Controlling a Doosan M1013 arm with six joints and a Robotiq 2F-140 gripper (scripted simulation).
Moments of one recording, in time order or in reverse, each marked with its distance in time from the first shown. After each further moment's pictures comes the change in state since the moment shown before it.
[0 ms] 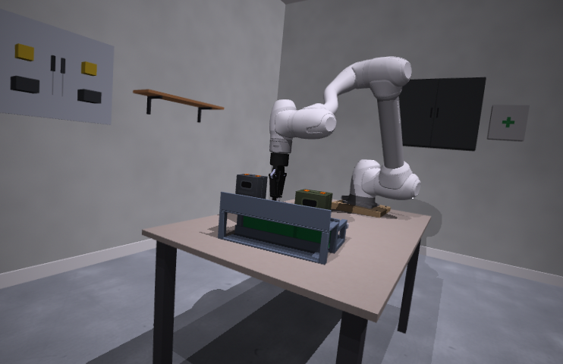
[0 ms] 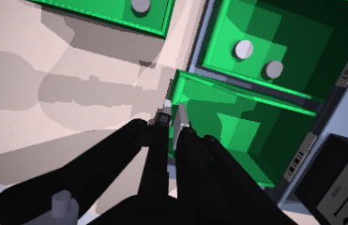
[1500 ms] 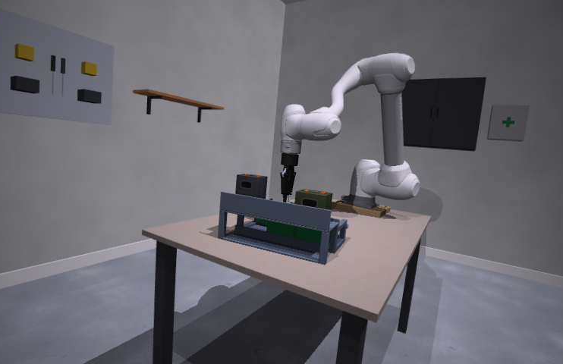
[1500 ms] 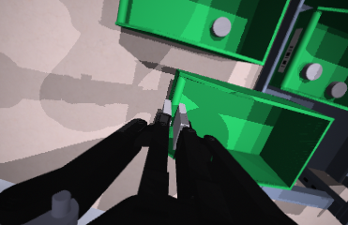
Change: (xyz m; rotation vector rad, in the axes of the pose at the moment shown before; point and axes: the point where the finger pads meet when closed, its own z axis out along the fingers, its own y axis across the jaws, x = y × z) arm 0.000 -0.109 0.000 0.000 0.000 0.000
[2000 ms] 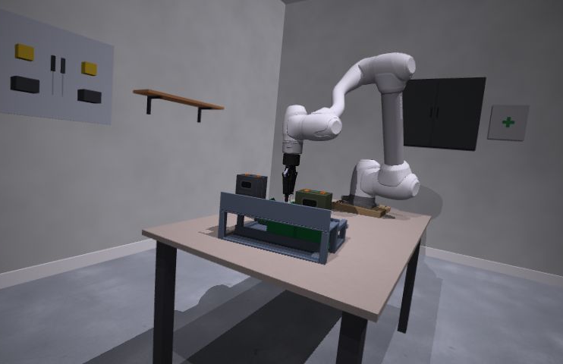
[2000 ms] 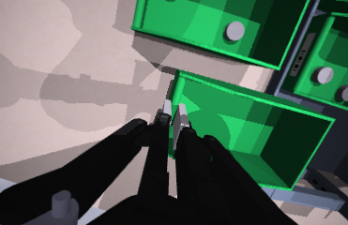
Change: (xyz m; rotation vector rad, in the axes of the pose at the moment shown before) arm 0.000 -0.019 0.000 0.000 0.000 0.000
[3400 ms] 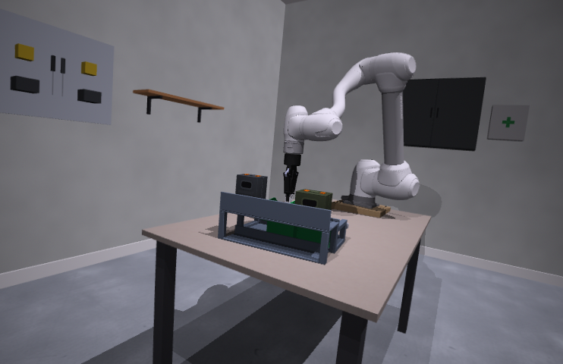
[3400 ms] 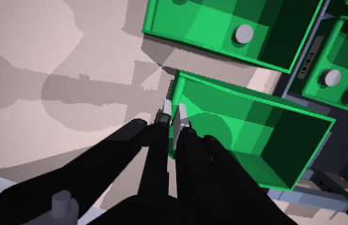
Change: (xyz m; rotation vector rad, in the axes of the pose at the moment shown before) arm 0.000 -0.013 0.000 0.000 0.000 0.000
